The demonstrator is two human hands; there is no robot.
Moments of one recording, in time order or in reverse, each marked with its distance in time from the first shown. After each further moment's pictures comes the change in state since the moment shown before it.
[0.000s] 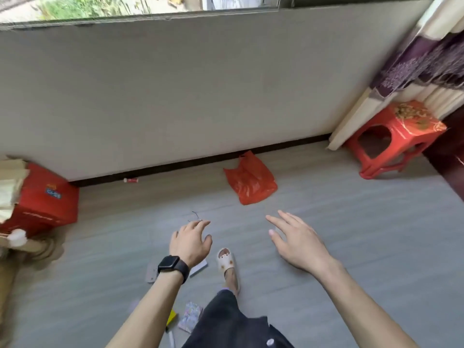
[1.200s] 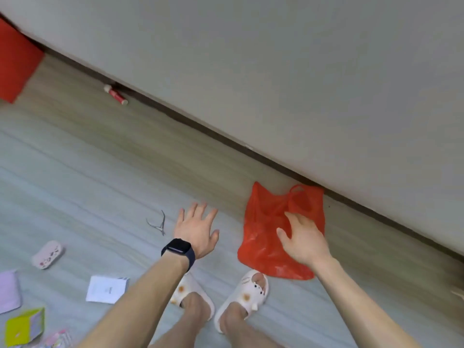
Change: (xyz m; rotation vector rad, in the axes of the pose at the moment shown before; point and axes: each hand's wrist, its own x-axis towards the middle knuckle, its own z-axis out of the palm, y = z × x) left_hand 0.611 -0.076 0.259 -0.152 -0.219 -0.432; right_hand 0.777 0.175 0.229 -0.420 -0.480 -0.209
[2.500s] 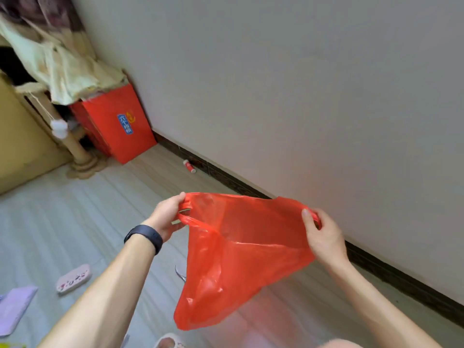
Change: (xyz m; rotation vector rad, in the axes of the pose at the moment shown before) left_hand -0.068 -0.092 0.020 -1.703 0.677 -0.341; right_hand 0.010 -0.039 0.042 0.756 0.647 -0.466
